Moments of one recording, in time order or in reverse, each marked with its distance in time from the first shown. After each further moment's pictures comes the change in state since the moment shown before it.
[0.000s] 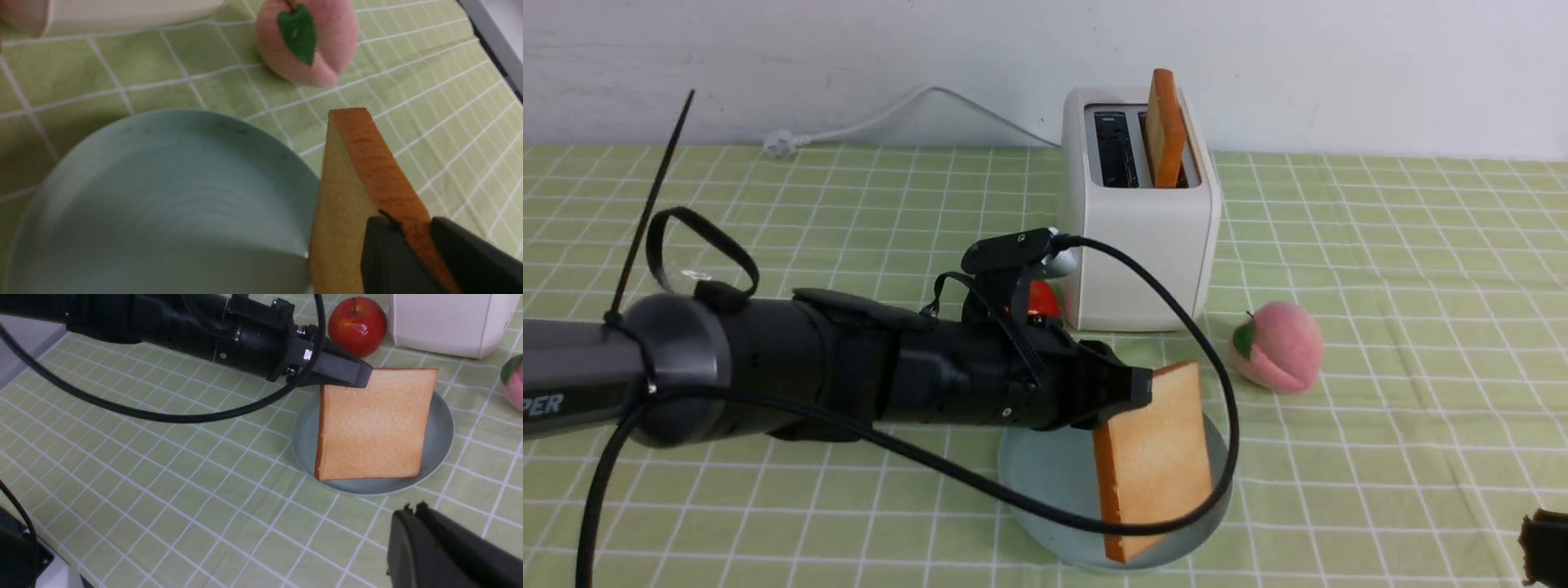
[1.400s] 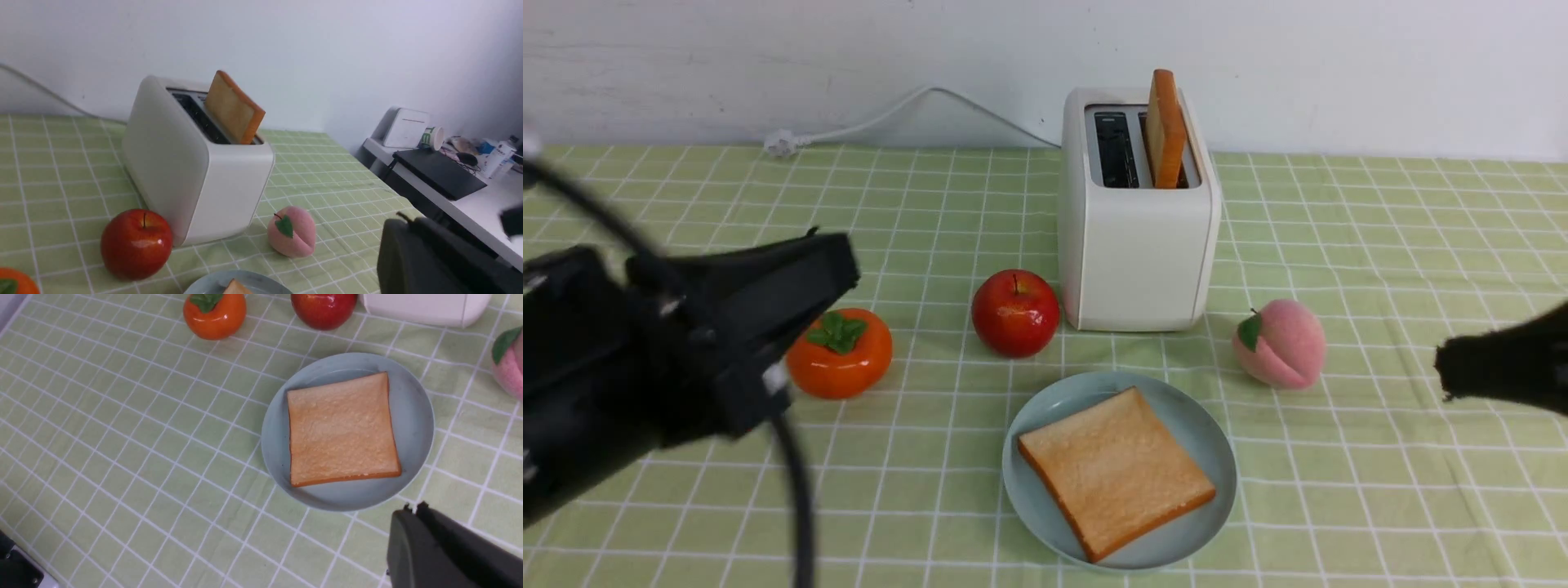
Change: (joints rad) right arm 0.043 0.569 -0.370 -0.096 0.026 0.072; left arm 0.000 -1.088 0.479 -0.018 -0.305 0.082
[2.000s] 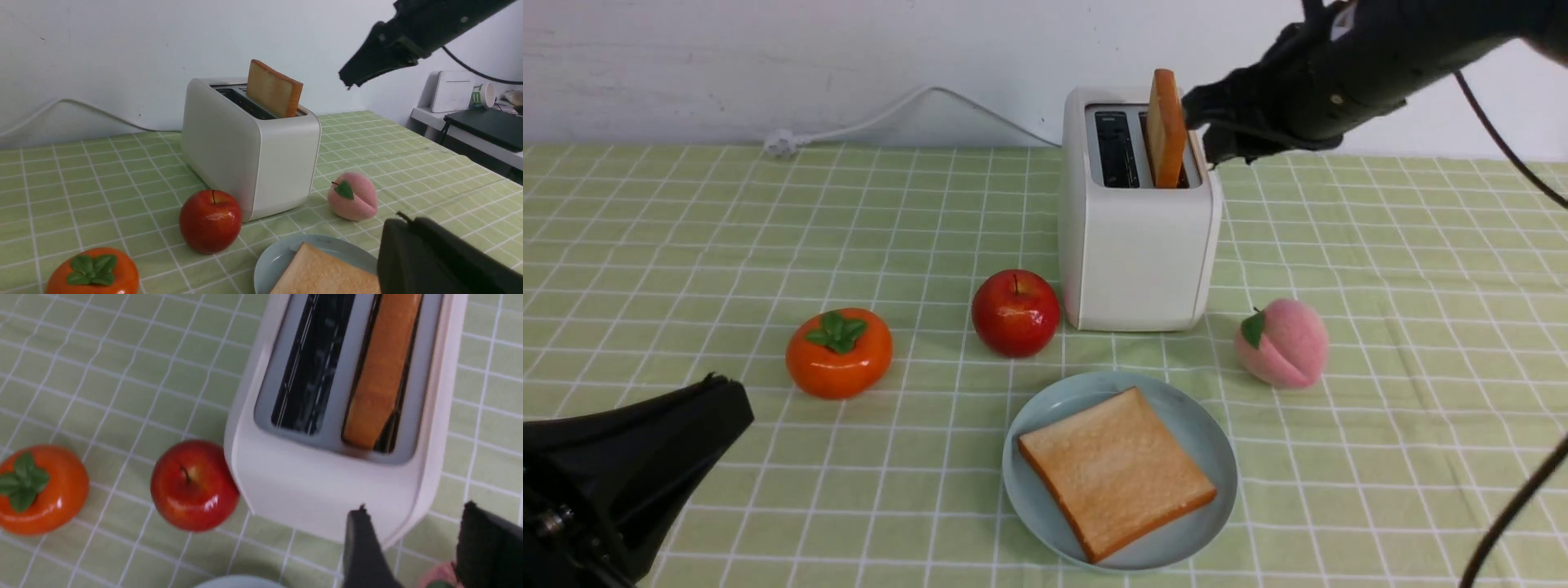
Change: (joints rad) right arm 0.271 0.775 -0.784 -0.609 -0.201 0.563; left arm 0.000 -0.188 0.188 0.001 -0.062 0.201
